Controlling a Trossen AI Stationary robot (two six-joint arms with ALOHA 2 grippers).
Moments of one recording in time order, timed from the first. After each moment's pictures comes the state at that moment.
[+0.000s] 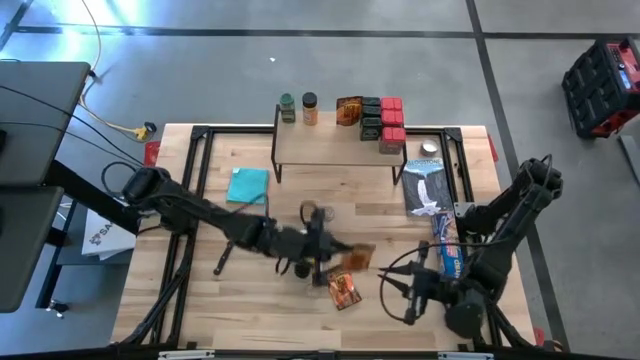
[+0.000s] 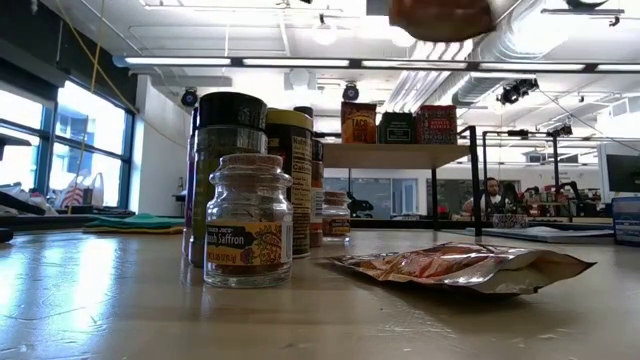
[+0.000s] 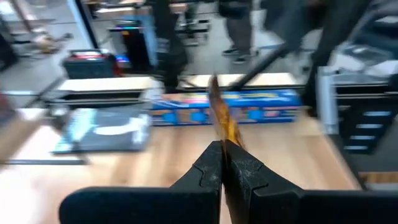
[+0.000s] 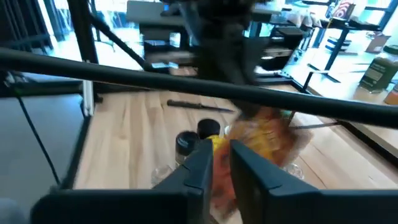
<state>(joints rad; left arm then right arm) -0.35 1.69 1.27 0.13 -0.41 -0.06 0.93 1.44 1.13 -0.34 1.13 0.53</state>
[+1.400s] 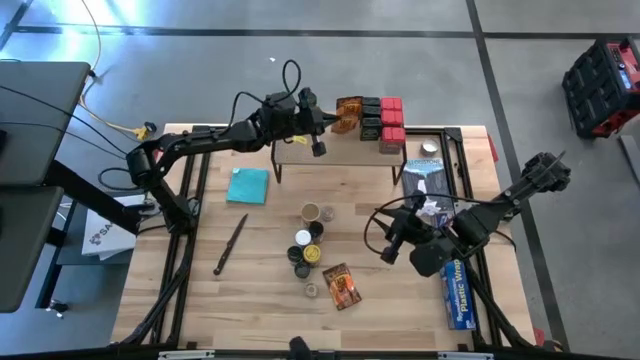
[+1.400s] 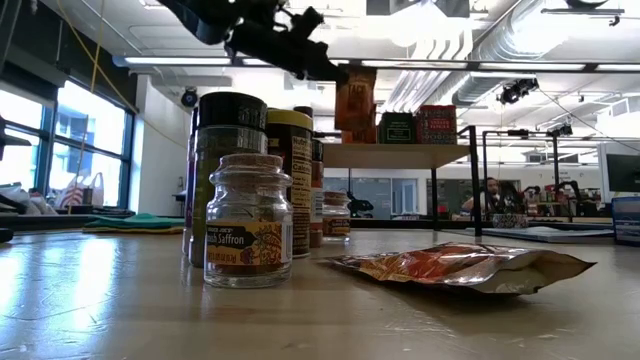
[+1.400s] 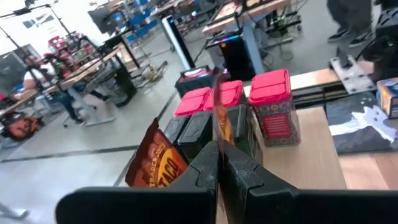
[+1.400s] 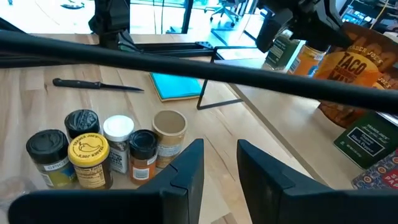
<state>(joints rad) 0.47 1.67 1.27 0.23 0.07 0.45 0.59 1.30 1.13 -0.63 1.02 0.49</state>
